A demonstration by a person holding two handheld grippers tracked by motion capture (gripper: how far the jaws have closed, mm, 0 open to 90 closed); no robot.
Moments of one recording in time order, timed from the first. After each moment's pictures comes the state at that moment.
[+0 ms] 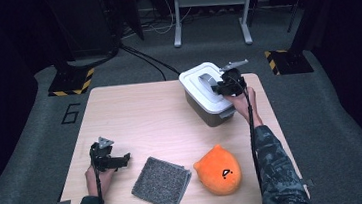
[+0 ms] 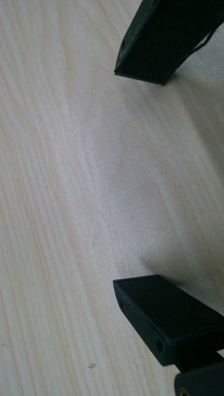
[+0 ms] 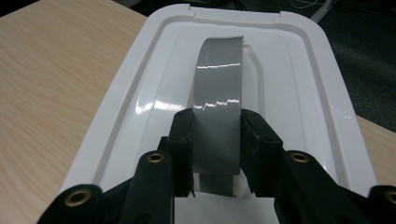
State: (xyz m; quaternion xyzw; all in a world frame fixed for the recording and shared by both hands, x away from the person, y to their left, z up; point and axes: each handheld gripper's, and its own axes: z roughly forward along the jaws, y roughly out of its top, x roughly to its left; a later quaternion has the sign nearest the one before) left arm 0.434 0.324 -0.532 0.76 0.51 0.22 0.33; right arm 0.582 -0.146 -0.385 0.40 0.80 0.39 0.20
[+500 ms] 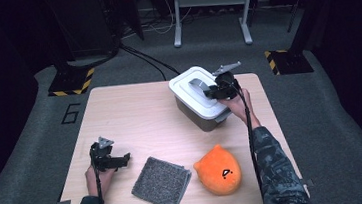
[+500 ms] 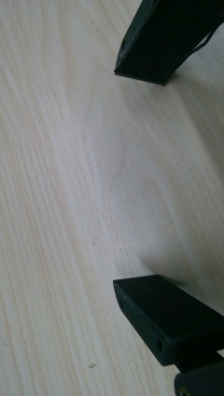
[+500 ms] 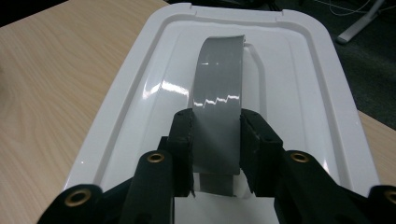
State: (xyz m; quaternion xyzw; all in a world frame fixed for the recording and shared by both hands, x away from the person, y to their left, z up) left arm 0.435 0.324 -0.532 0.76 0.51 0.22 0.33; right arm 0.574 -0.127 -0.385 0.35 0.83 0.40 0.17
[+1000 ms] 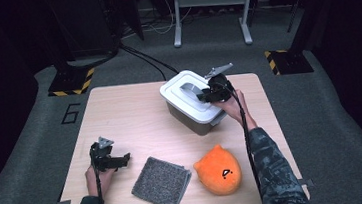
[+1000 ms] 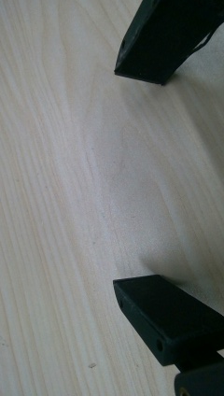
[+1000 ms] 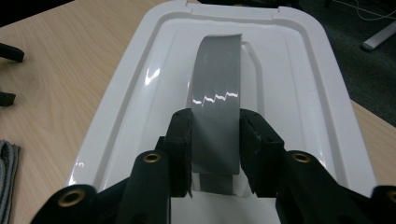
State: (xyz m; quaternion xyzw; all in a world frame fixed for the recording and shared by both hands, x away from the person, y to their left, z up) left arm 0.435 0.324 -0.532 0.76 0.51 0.23 0.33; right arm 0.566 -0.108 -0.381 0.32 0.84 0.40 0.15
